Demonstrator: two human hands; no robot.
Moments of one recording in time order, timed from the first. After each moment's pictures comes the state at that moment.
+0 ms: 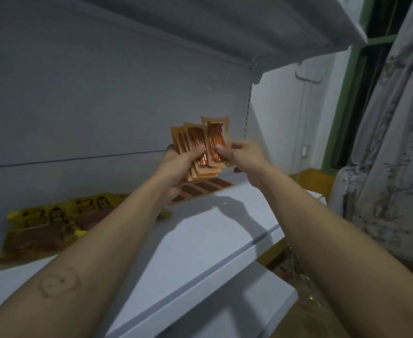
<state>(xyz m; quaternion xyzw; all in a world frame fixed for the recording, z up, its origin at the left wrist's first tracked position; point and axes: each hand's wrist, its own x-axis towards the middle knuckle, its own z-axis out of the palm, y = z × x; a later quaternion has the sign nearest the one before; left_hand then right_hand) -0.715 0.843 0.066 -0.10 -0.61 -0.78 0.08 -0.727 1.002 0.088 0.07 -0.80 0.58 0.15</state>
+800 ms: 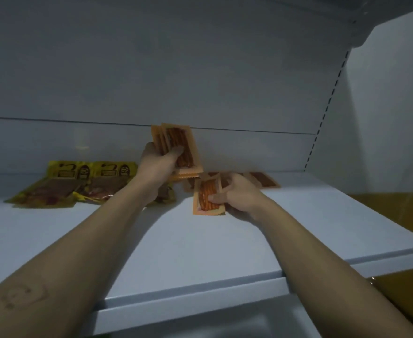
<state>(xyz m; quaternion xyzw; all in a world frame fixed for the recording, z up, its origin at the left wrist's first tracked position) -0.768 0.830 0.012 0.18 -0.69 -0.62 0.33 -0.851 1.001 -0.025 0.24 -0.73 0.60 -0.22</state>
